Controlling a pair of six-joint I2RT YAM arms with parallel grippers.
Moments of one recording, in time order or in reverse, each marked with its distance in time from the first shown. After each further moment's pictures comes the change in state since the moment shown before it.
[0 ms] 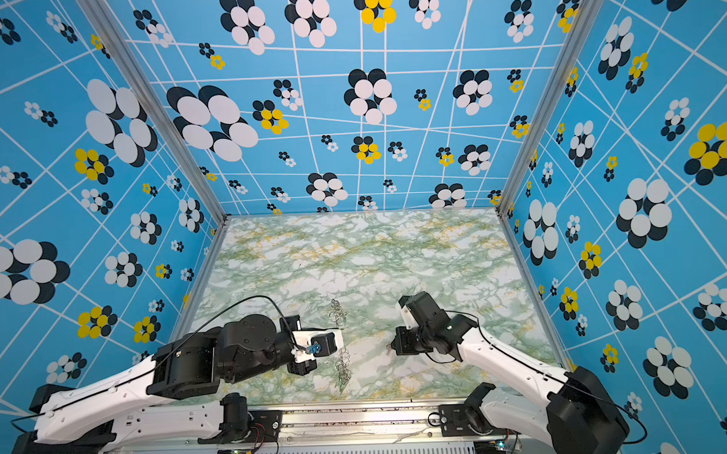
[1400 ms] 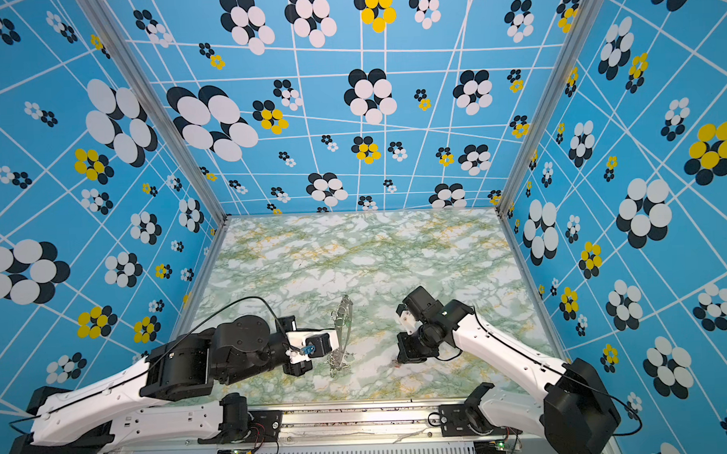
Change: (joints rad) left arm 0.000 0.017 0.049 -0.027 -0.004 0.005; right arm -0.089 -0.062 -0.187 0.265 -0.124 0.068
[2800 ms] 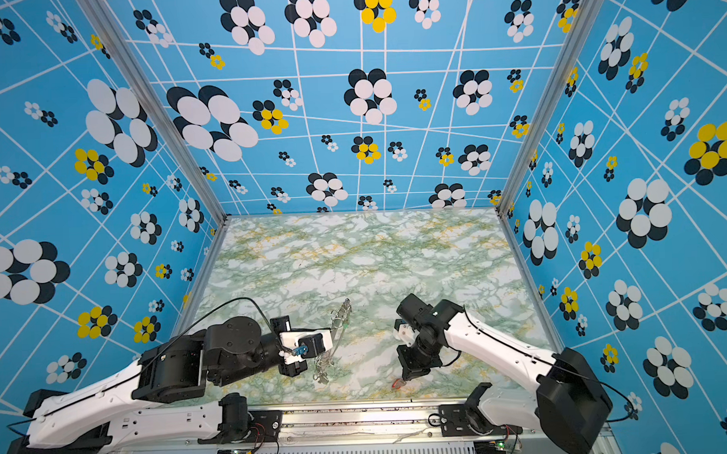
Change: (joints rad) left arm 0.000 -0.057 0.009 -0.034 -0.003 0.000; right arm 0.074 0.081 0.435 -0.956 -0.122 -0.338
